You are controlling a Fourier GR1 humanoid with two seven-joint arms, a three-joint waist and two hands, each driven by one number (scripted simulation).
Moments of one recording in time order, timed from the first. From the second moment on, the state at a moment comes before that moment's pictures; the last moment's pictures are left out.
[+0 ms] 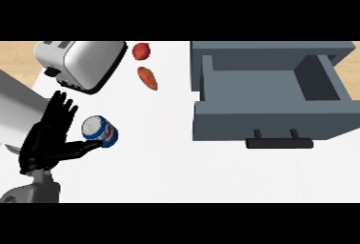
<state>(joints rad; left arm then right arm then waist) -0.09 0.10 0.23 -1.54 0.20 -0.02 0.17 0.41 -0.09 -0.62 -2.14 -0.43 0.44 0.11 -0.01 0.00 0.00</state>
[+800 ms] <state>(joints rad) -0.13 0.14 0.30 -1.12 0.18 -0.05 -0.16 0.41 -0.05 -0.69 -2.17 -0.44 0.51 0.14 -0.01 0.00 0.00</state>
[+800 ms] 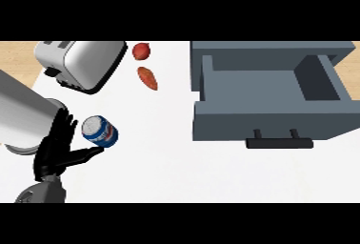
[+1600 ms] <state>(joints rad) -0.27 0.18 0.33 -0.69 0.21 -0.14 -0.38 0.39 -0.03 -0.75 -2.22 -0.52 0.54 0.23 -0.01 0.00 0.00</state>
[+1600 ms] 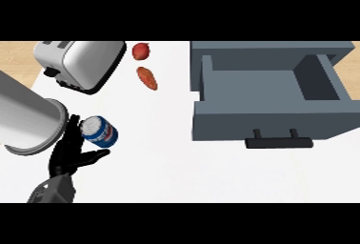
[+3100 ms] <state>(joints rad) -0.41 0.08 0.27 -0.77 0.32 -0.23 -0.36 0.45 -0.01 -0.75 -2.26 -0.57 0.54 0.24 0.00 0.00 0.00</state>
